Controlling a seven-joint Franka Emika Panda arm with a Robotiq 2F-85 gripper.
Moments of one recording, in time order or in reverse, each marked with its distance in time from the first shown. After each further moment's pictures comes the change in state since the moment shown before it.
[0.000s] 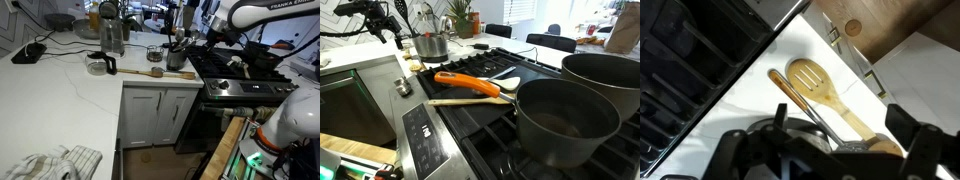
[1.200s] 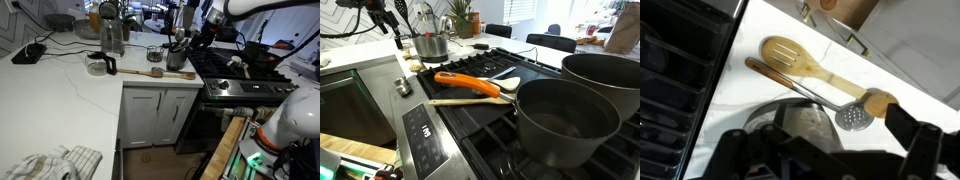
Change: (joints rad) arm 0.000 0.063 0.018 0.111 0.120 0.000 0.250
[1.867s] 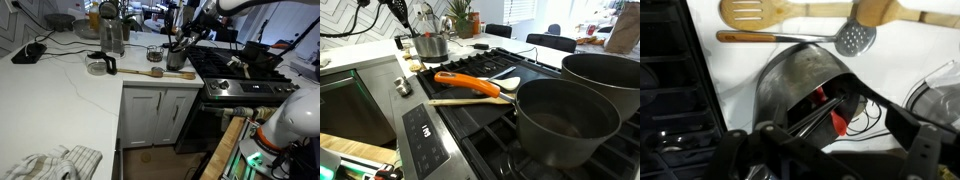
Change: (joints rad) arm -0.064 0.101 0.030 0.101 0.011 0.188 0.461
